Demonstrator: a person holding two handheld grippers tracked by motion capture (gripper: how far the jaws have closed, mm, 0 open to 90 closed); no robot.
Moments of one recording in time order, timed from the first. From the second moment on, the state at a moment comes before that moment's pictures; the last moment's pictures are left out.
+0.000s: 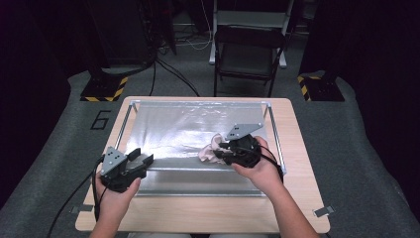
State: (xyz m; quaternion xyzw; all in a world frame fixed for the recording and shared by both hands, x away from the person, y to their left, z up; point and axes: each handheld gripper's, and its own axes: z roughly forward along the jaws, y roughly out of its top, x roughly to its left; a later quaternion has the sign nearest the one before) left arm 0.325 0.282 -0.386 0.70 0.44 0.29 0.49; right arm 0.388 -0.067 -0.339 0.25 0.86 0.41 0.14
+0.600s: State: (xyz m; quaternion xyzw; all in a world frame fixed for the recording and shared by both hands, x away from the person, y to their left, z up) left arm 0.325 0.282 -0.387 0.69 0.44 0.29 0.49; right arm 0.384 -0.176 -0.338 0.36 0.82 0.40 0.19
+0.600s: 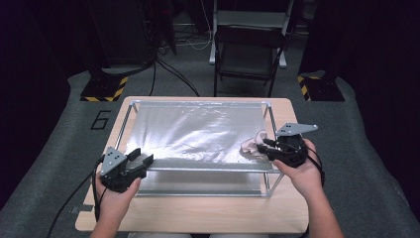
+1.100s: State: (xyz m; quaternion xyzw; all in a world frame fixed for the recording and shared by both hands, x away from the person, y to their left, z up) left arm 0.324 0.282 -0.387 0.69 0.44 0.29 0.49; right arm 0.398 -0.060 -0.338 0.33 0.85 0.39 0.16
